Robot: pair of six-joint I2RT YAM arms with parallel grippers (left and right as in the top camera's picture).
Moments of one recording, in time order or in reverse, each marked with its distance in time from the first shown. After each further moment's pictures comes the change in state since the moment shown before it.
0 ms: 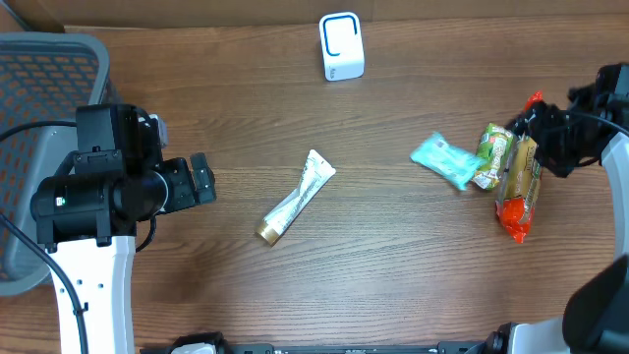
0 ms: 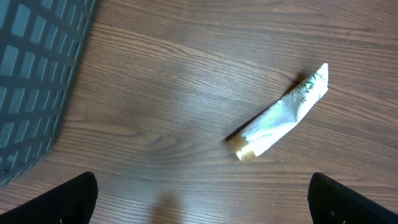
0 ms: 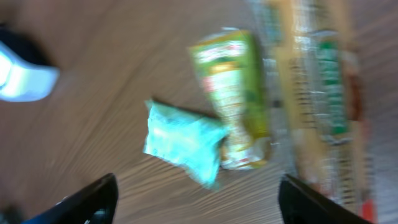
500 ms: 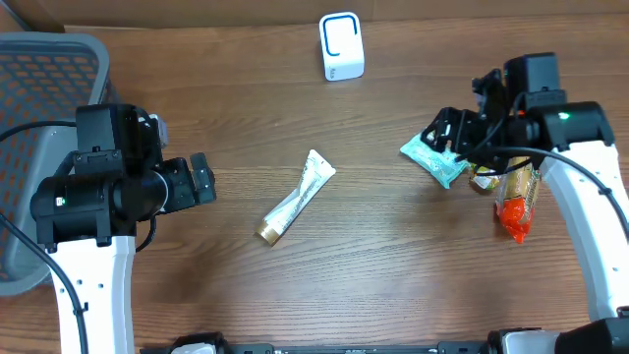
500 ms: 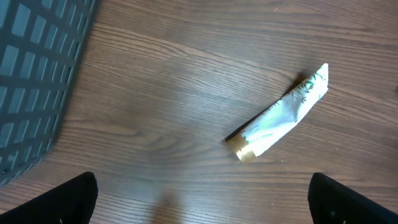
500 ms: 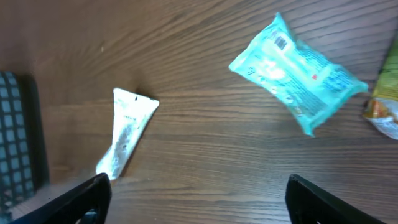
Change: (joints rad) left arm 0.000 0.000 0.000 0.000 0.000 0.000; right arm 0.394 -0.111 0.030 -0.088 -0.006 -0.070
